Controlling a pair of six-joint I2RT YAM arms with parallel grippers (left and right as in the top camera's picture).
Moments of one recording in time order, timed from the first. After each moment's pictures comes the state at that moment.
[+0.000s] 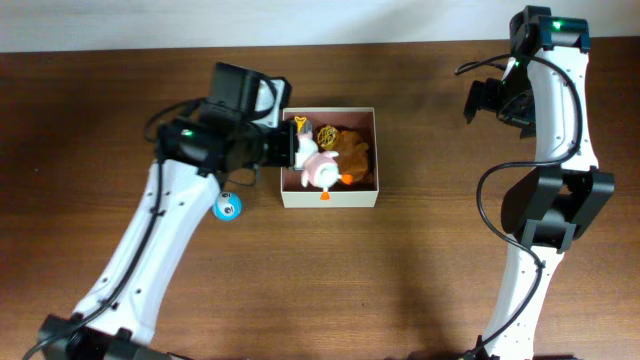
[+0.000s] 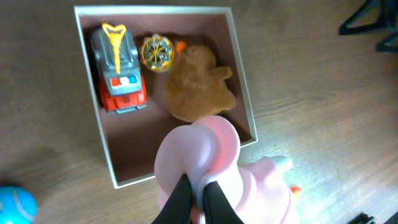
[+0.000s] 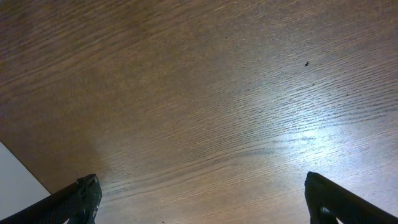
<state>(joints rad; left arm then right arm) -0.36 1.61 1.55 -0.91 0.29 -0.31 -0.15 2.40 2.46 -1.62 0.02 0.24</state>
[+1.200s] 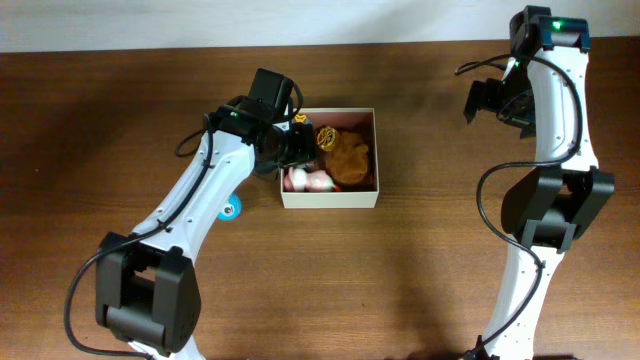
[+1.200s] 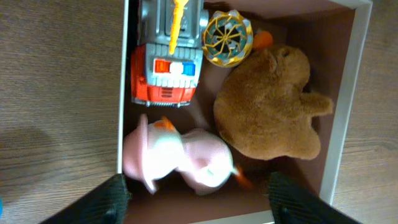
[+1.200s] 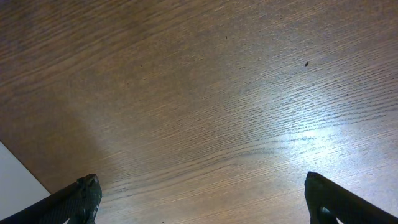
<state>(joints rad) -0.37 1.86 1.55 -0.84 0.18 -0.53 -0.15 2.40 2.46 -1.62 0.02 0.24</state>
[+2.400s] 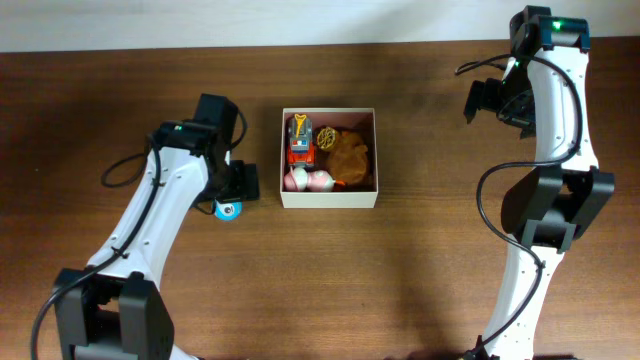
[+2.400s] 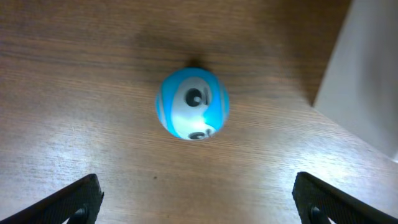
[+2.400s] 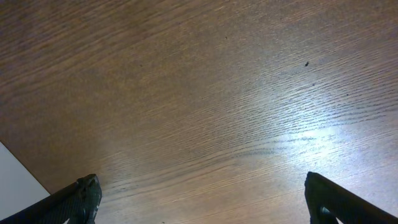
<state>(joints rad) -0.19 1.71 1.39 -1.14 -0.09 -0.31 -0.15 2.40 2.46 -1.62 0.02 0.24</state>
